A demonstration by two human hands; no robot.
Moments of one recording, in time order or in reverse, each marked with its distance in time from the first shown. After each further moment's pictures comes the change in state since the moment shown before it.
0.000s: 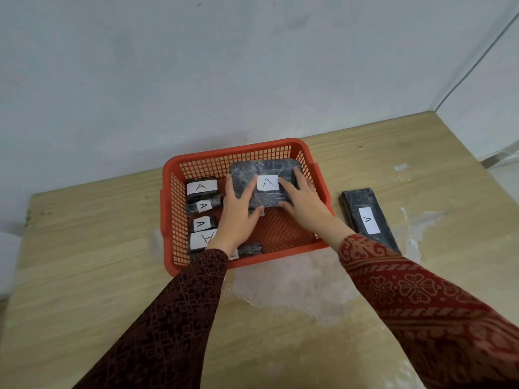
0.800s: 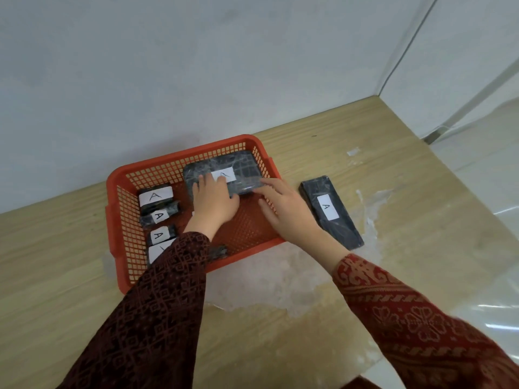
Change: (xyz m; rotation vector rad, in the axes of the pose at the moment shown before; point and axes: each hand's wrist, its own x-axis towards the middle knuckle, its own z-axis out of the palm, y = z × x) left_hand 0.043 0.053 0.005 0.464 -0.153 -0.076; right_hand -0.059 0.007 -0.031 0.091 0.313 -0.166
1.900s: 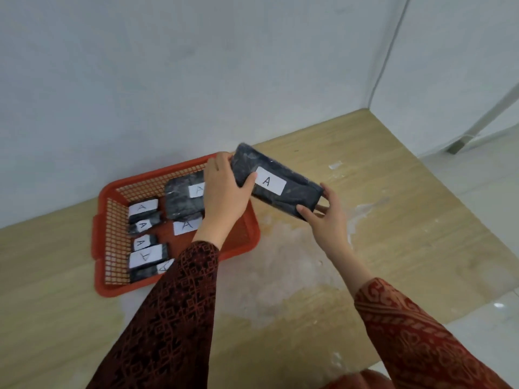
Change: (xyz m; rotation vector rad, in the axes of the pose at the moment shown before) left_hand -0.021 0.128 -0.023 -0.333 0.520 0.092; right_hand -0.060 0.104 -0.073 0.752 0.285 0.677
